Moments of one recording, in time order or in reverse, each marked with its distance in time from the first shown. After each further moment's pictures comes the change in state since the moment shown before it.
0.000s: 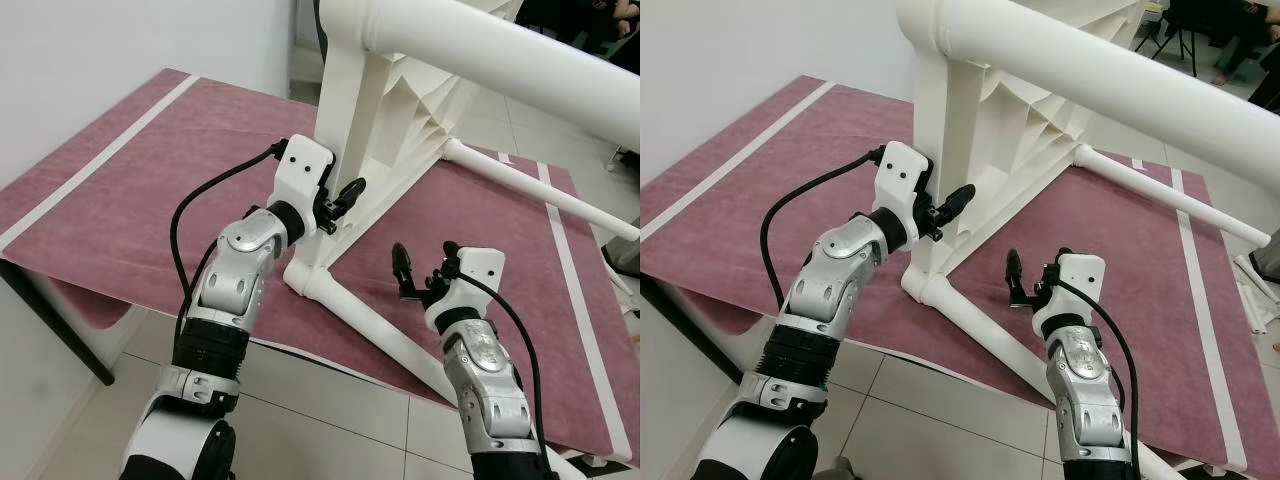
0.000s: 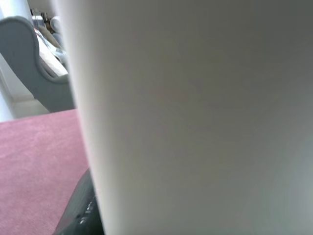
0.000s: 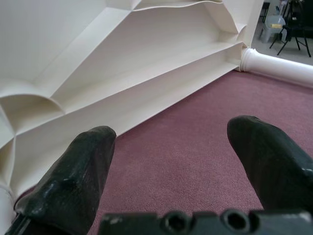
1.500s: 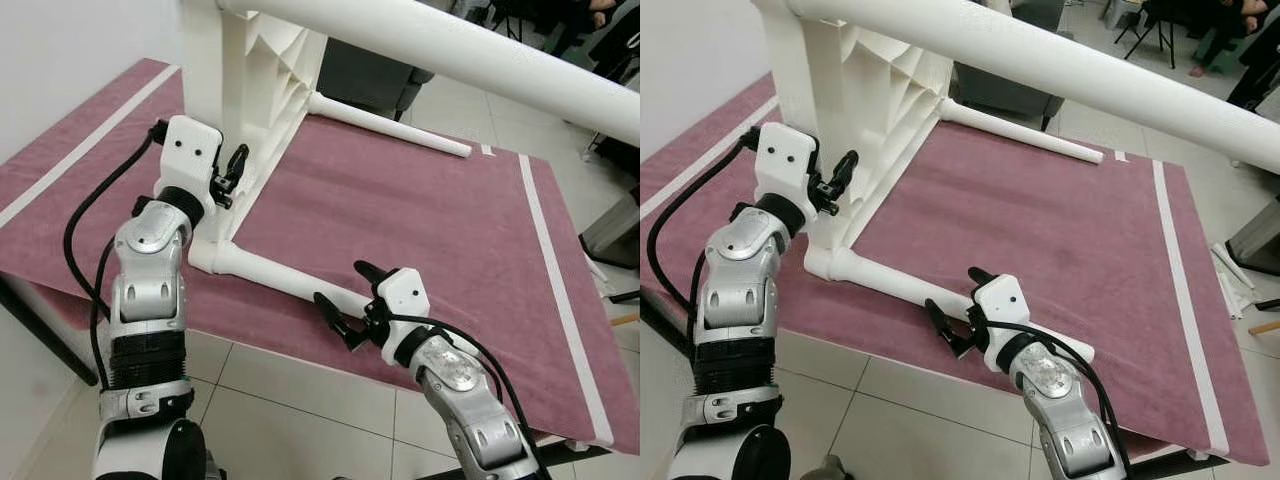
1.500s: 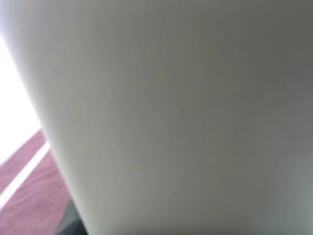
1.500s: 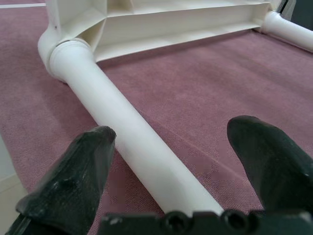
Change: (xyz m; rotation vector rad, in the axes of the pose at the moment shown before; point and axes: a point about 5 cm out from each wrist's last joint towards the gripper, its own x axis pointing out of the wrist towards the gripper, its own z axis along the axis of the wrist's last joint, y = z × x) left arm -0.082 0.090 0.011 0.279 0.054 0.451; right arm -0.025 0.059 0.001 -0.140 0.053 0.543
